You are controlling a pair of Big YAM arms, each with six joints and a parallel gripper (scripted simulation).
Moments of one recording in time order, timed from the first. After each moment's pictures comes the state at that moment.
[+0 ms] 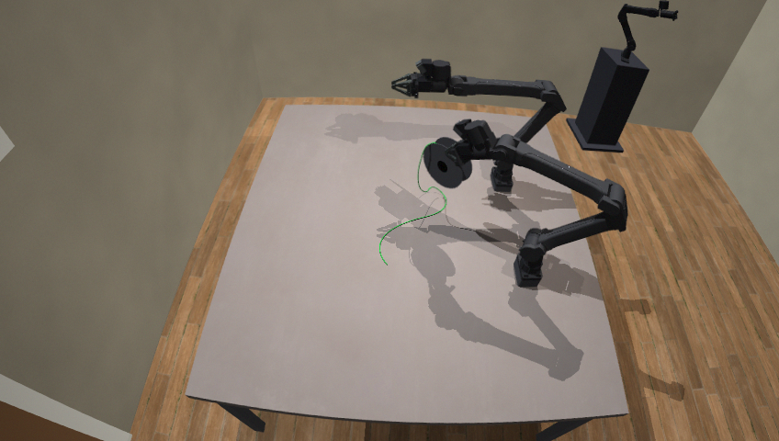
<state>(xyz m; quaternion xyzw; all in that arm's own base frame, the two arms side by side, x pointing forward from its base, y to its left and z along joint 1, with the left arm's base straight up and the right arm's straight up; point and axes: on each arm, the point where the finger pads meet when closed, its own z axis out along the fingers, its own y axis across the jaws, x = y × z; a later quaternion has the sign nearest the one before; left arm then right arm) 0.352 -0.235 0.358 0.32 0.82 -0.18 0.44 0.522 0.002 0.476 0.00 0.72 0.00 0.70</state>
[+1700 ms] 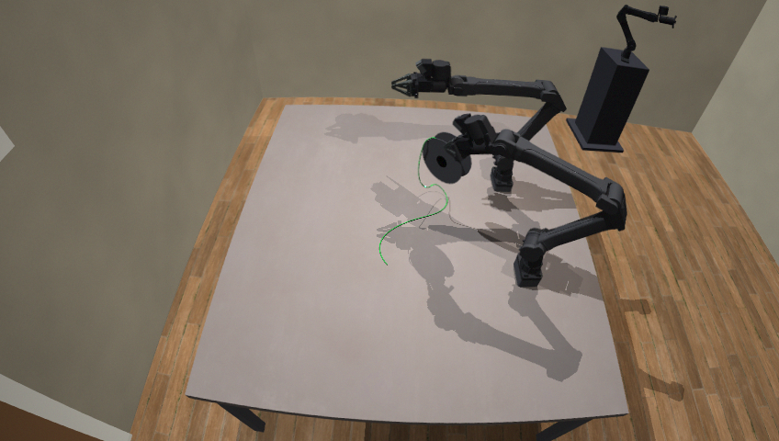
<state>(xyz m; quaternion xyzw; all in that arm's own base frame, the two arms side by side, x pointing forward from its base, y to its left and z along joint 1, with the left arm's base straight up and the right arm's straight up) 0.356 -0.242 0.375 0.32 0.82 -0.18 0.44 0.522 0.002 0.476 0.00 0.72 0.00 0.70</state>
